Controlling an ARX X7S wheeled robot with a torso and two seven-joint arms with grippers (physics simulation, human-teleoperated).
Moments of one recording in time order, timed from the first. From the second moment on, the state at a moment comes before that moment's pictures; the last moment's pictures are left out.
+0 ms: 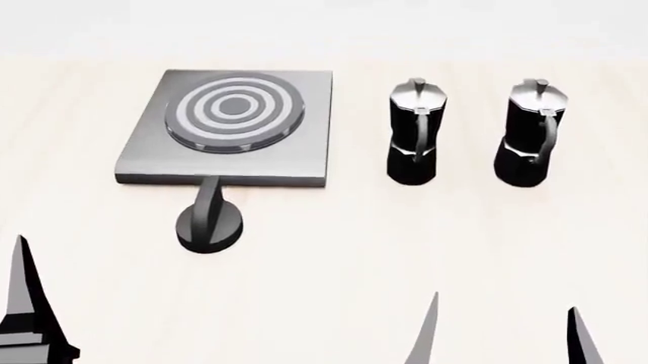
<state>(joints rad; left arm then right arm) 0.05 -0.26 0.09 0.76 -0.12 -0.28 -0.34 -0.21 0.25 -0.14 -0.85 0.10 0.21 0.38</state>
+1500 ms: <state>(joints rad) 0.04 -0.30 0.11 0.74 -0.15 -0.26 -0.39 -0.20 0.30 -0.18 -0.83 0.11 0.20 0.42</state>
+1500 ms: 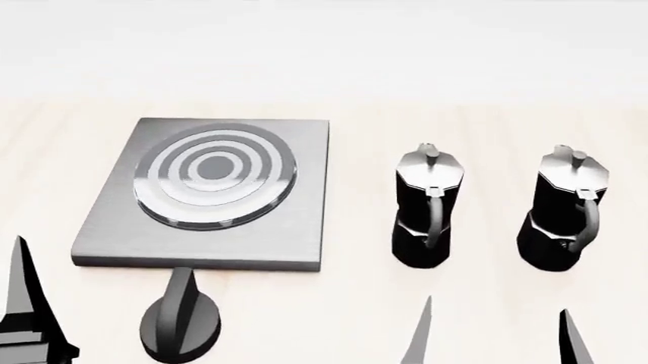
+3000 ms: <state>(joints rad) 0.04 -0.33 0.14 0.73 -0.16 -0.25 -0.42 -0.19 0.34 -0.21 -0.81 0.12 0.17 0.46</state>
